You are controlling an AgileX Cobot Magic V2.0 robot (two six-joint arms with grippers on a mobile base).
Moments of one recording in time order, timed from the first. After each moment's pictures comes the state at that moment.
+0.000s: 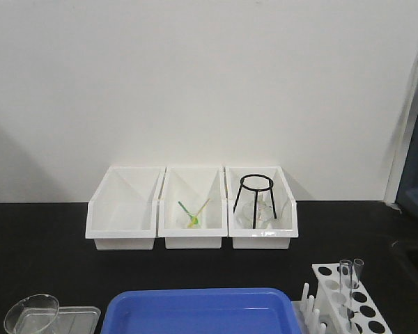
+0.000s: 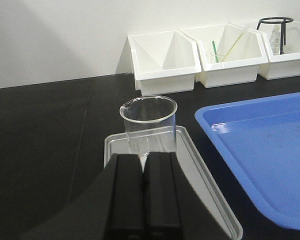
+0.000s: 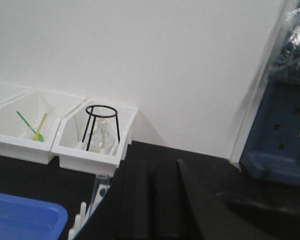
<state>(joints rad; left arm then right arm) -0.07 -0.01 0.03 -0.10 0.20 0.11 -0.04 0.59 -0.33 -0.53 -0.17 0.39</state>
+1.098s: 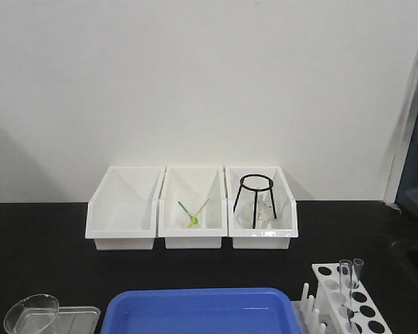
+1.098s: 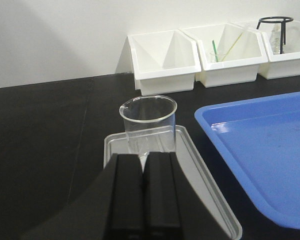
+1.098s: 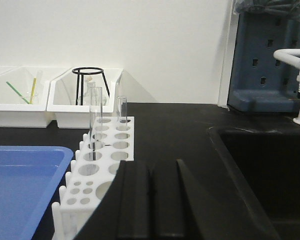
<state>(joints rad) -0.07 -0.01 0.03 -0.10 0.20 0.11 -0.02 -0.01 0.03 -0.04 0.12 0.05</state>
